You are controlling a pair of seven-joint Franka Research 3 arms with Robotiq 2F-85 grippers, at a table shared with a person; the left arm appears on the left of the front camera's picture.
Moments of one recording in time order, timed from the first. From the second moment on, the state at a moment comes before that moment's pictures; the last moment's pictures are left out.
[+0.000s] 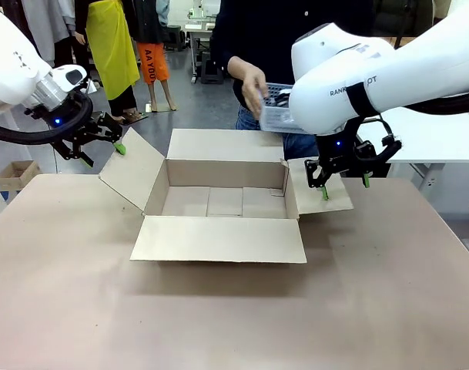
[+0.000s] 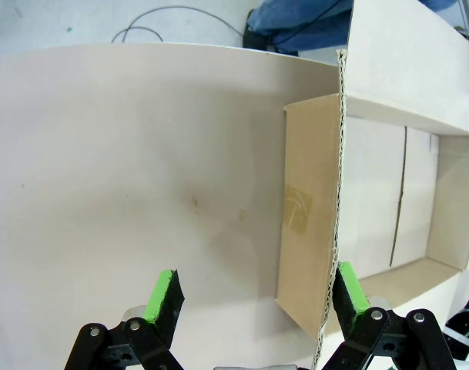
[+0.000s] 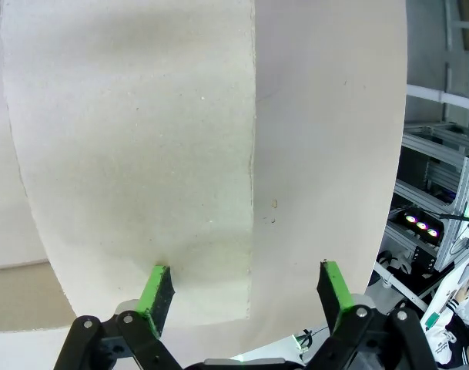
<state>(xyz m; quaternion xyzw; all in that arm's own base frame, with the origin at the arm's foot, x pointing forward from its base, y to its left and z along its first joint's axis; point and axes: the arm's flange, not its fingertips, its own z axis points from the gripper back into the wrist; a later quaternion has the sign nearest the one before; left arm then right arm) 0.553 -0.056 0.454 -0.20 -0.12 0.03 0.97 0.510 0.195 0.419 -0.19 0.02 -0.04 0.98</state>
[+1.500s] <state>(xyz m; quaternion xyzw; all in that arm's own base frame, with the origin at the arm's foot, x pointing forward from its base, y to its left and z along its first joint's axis) 0.553 -0.056 0.454 -0.20 -0.12 0.03 0.97 0.510 0.195 0.419 -0.19 0.02 -0.04 0.98</state>
